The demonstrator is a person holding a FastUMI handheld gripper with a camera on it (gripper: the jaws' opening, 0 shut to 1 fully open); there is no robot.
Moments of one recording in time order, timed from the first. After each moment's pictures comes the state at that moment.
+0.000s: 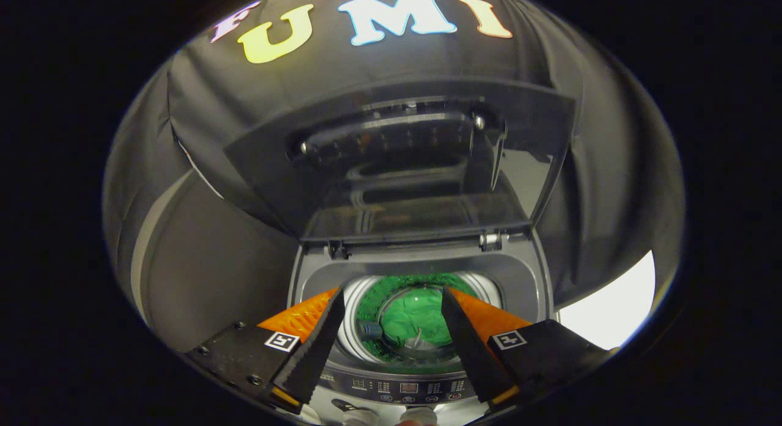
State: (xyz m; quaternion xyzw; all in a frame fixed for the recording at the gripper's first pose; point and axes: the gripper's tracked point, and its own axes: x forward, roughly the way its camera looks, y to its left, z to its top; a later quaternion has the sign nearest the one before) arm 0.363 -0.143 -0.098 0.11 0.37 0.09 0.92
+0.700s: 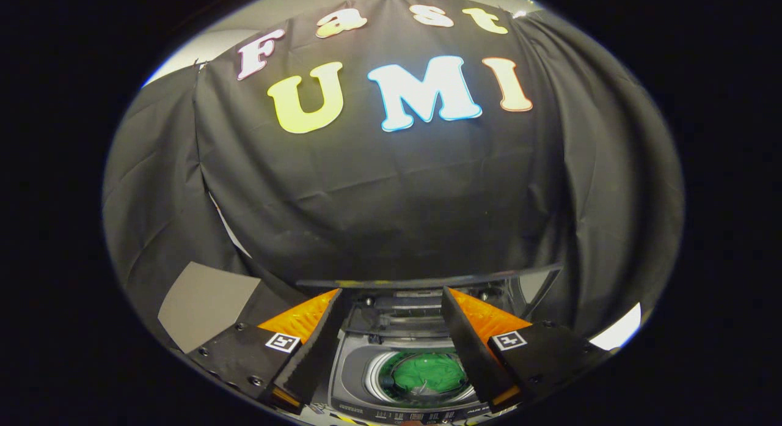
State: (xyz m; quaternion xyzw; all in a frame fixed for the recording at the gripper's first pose) arm 0.422 -0.145 0.084 0.11 0.23 0.11 0.96
